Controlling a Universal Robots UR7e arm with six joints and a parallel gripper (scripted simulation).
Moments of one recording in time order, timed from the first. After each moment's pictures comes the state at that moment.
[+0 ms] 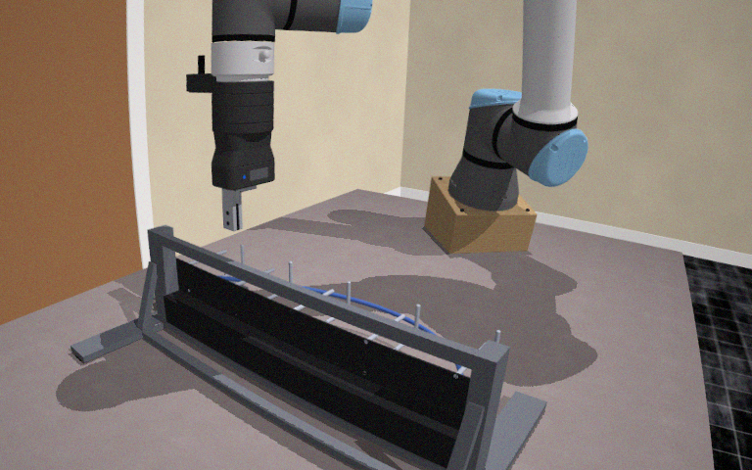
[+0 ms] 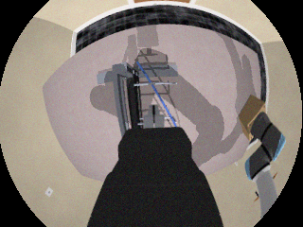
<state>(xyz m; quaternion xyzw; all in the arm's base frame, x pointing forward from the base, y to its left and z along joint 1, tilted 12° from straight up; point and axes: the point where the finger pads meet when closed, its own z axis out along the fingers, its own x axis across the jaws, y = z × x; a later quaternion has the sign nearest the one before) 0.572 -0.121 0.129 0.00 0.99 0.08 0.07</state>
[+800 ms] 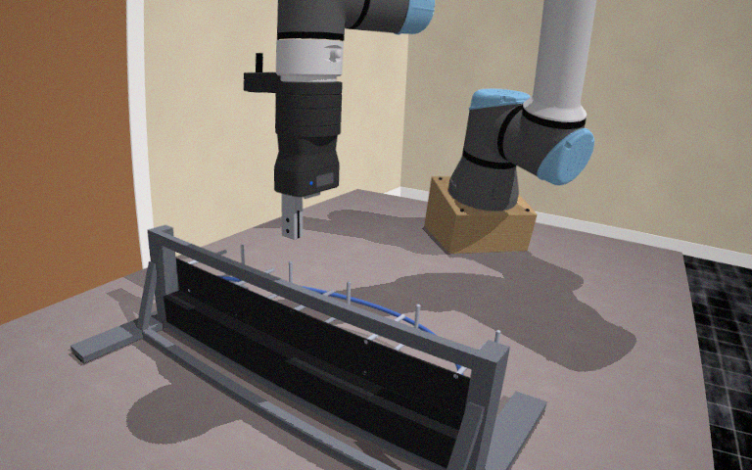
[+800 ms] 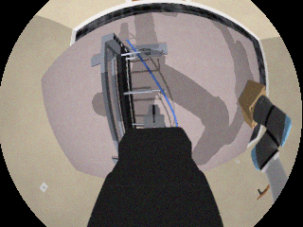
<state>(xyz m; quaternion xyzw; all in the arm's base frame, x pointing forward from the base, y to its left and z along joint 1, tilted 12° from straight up) 0.544 -0.040 0.139 0.01 0.99 0.08 0.07</state>
